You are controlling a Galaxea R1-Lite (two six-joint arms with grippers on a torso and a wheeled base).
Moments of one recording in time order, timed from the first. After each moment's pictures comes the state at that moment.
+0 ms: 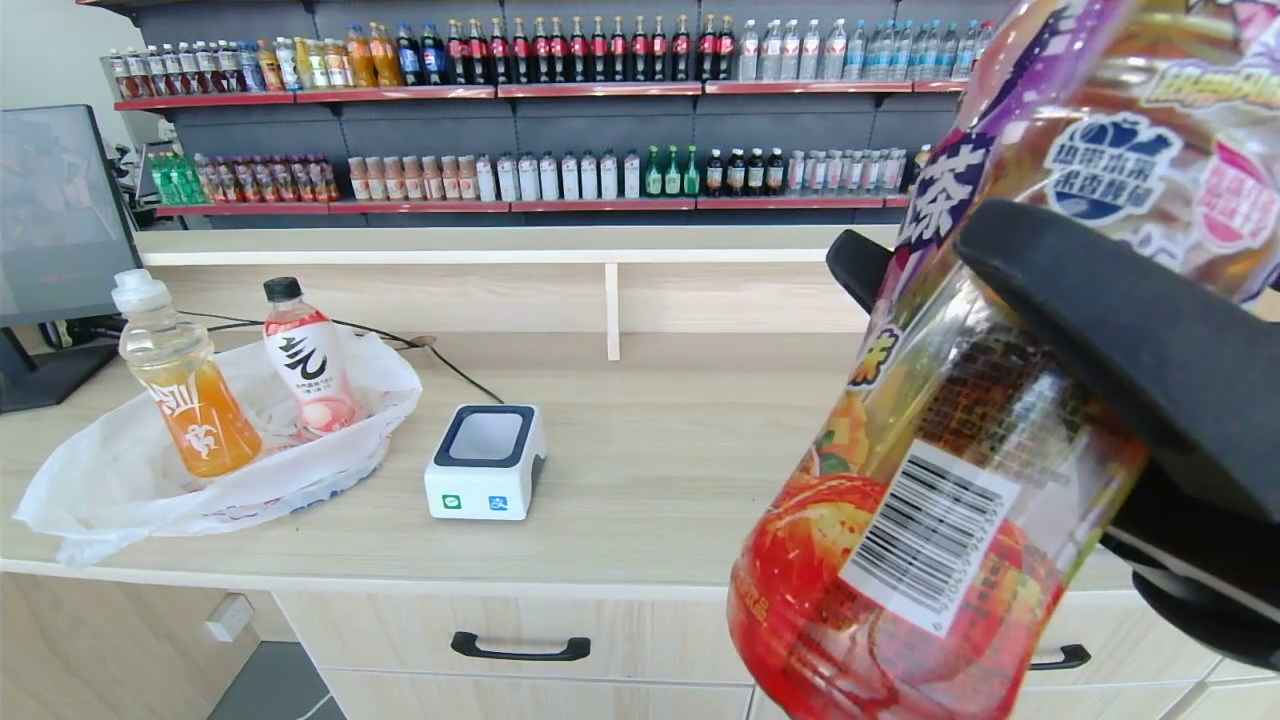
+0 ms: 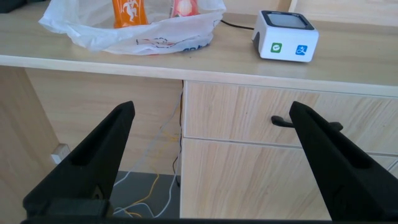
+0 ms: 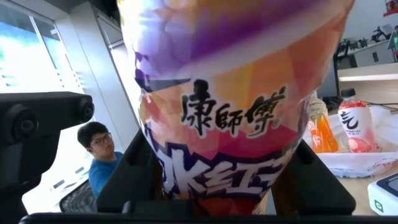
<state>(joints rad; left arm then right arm) 0.00 0.00 0.00 0.00 0.00 0.01 0.89 1.48 -0.54 -1.57 0.38 0.67</state>
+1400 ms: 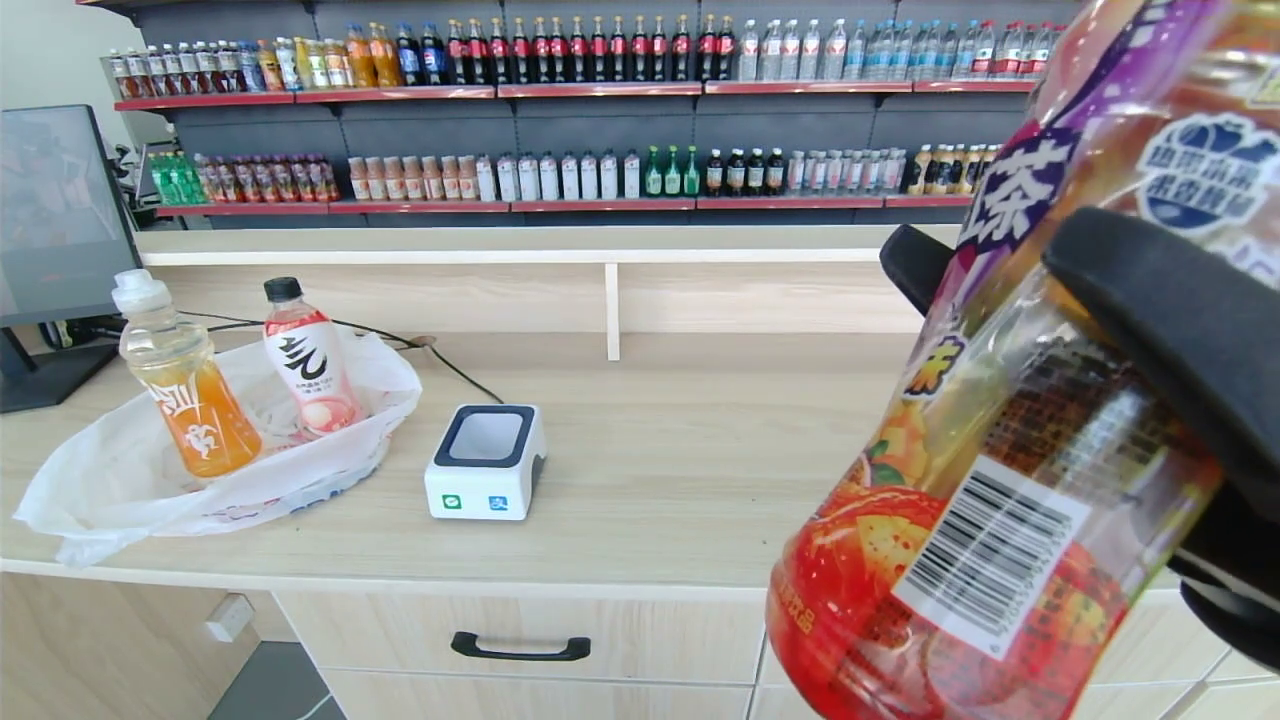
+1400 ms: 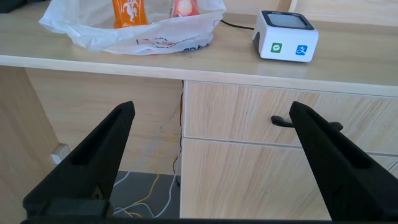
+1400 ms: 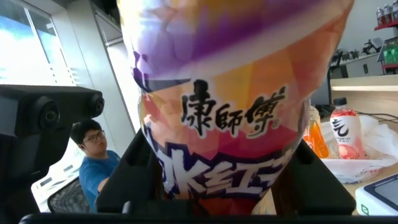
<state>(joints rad) 0.00 0.00 0.00 0.00 0.00 0.01 0.89 1.44 -0.50 -1.57 0.38 0.62</state>
